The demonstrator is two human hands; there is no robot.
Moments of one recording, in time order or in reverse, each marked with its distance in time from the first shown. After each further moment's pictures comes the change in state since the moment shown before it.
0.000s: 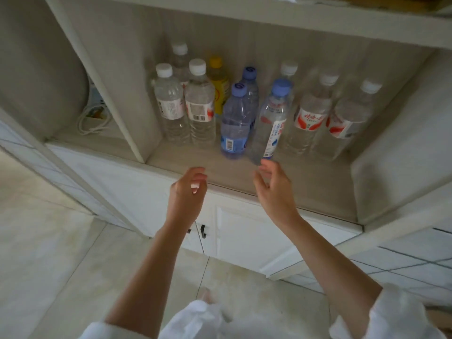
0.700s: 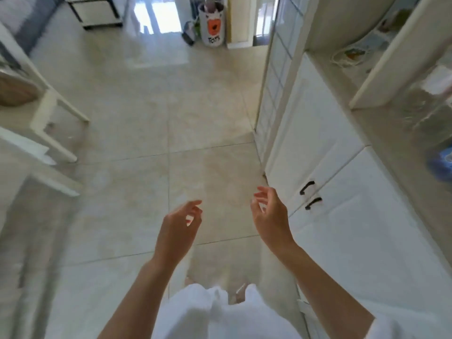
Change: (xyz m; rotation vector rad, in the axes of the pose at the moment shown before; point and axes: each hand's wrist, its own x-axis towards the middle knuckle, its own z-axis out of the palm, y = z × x) left_hand -0.399 0.008 -0.056 0.349 0.757 -0.676; right_hand -0.224 -0.009 0.063 0.053 -1.106 -0.343
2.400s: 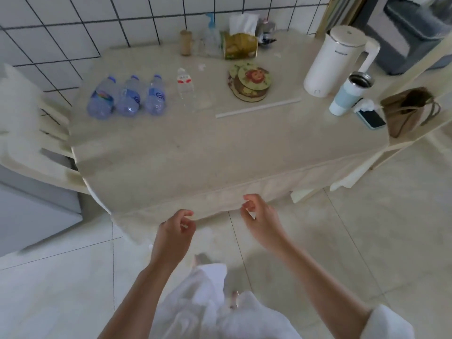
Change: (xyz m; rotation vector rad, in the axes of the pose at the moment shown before) left_hand -0.215 -0.507 -0.558 -0.210 1.023 -1.256; right_hand -0.238 -0.414 0.829 -0.445 -1.388 -0.883
